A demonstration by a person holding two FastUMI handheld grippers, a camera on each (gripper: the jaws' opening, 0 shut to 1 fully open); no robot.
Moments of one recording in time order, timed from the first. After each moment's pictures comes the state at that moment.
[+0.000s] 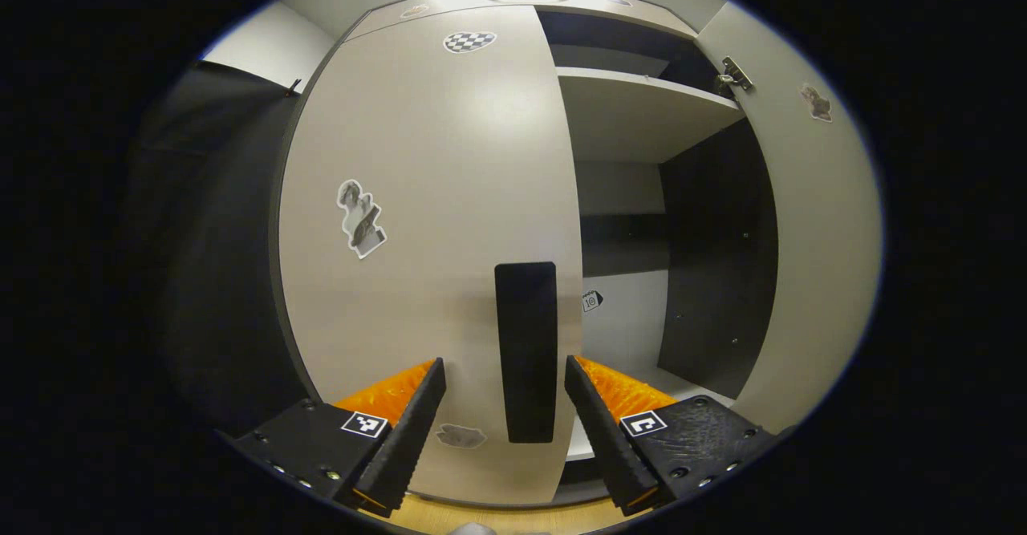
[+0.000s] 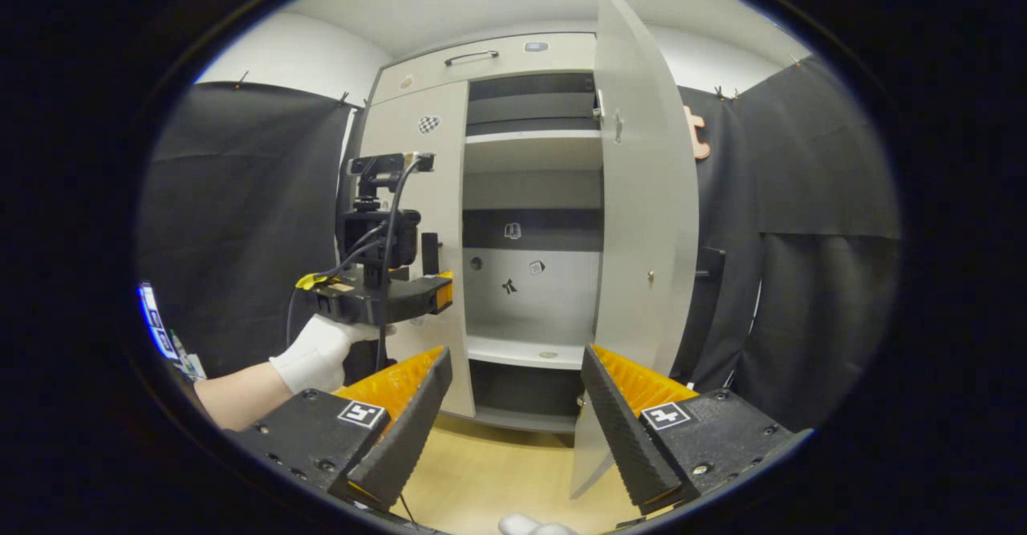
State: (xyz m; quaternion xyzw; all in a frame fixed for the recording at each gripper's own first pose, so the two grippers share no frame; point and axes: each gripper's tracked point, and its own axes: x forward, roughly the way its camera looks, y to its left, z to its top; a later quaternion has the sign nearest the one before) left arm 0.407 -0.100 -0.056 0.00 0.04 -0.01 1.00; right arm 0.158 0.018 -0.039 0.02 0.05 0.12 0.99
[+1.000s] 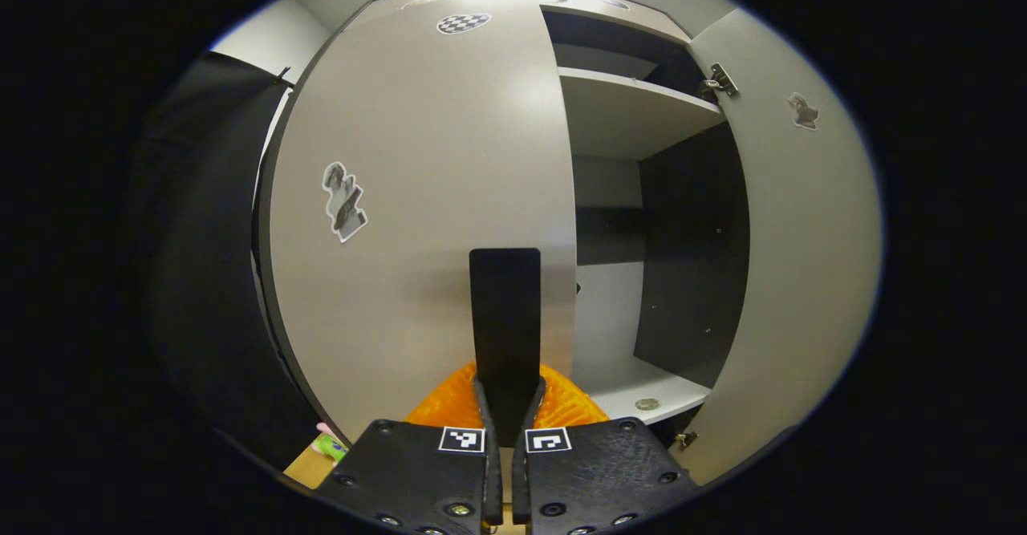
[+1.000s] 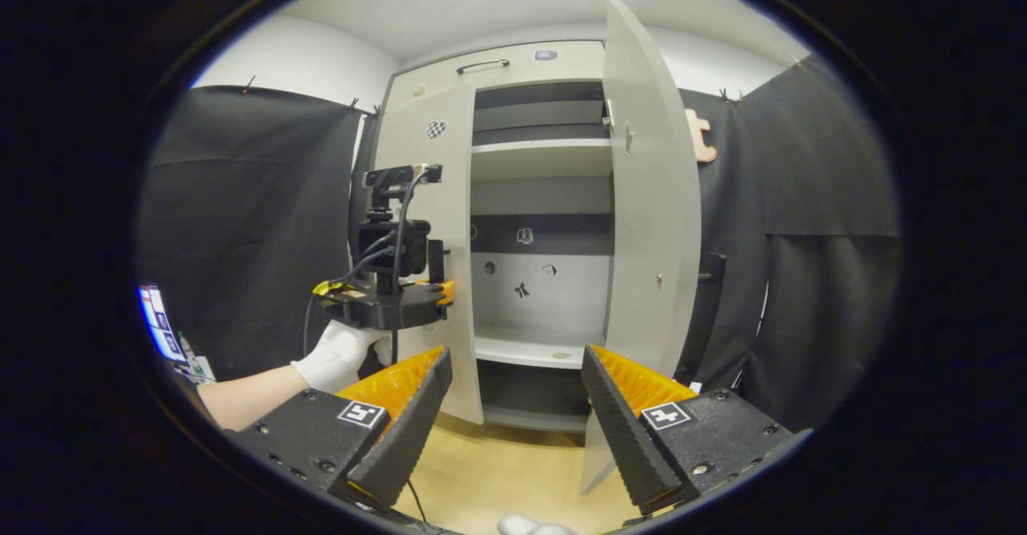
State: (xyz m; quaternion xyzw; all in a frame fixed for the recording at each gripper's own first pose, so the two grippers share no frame) left arm 0.387 -0.108 -0.055 -0.02 0.05 -0.06 1.00; right arm 0.136 0.025 -0.030 0.02 0.04 0.14 0.99
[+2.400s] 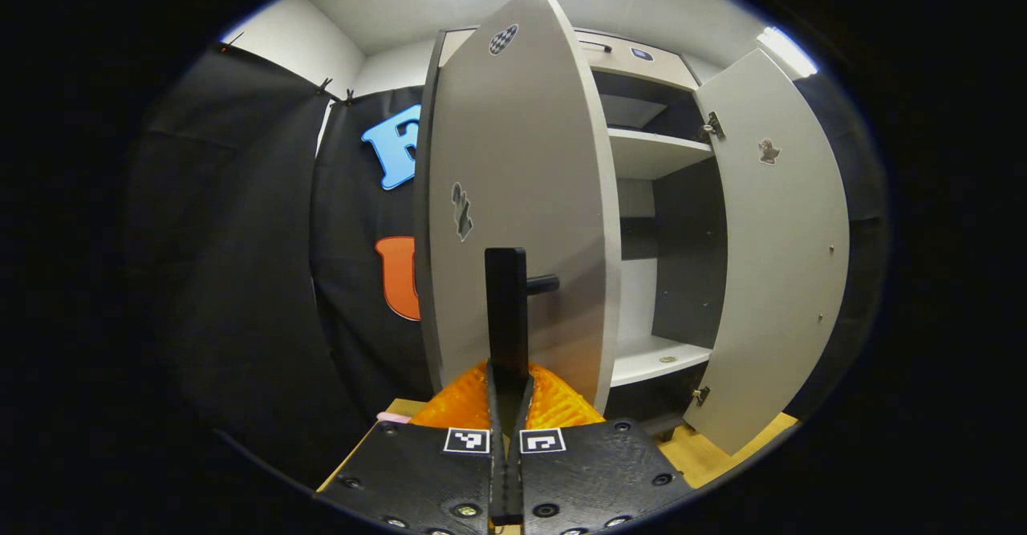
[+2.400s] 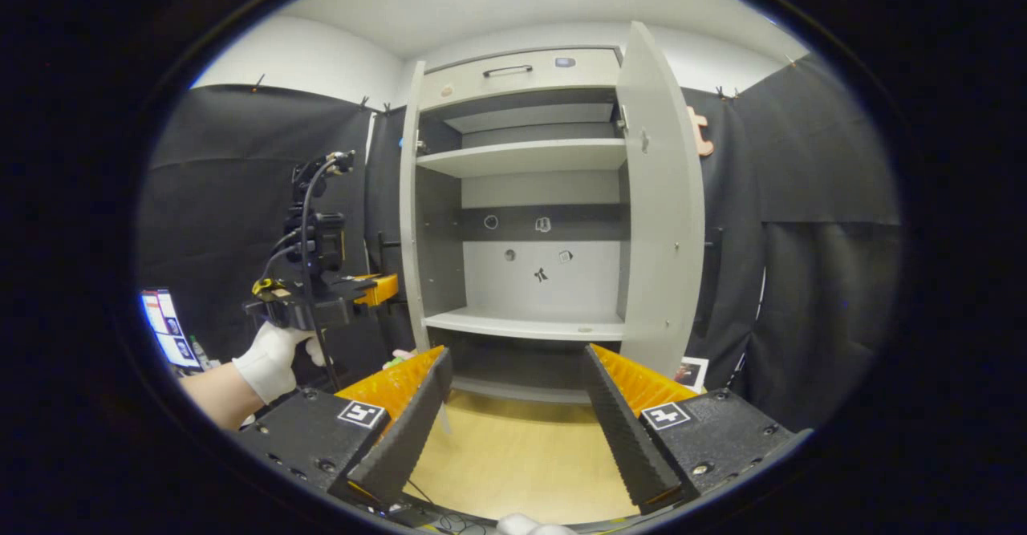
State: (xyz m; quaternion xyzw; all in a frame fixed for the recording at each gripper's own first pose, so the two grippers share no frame) left arm 0.290 -0.019 -0.053 -0.02 0.02 -0.02 1.00; right arm 0.058 0.076 -0.045 0.03 0.06 0.14 0.99
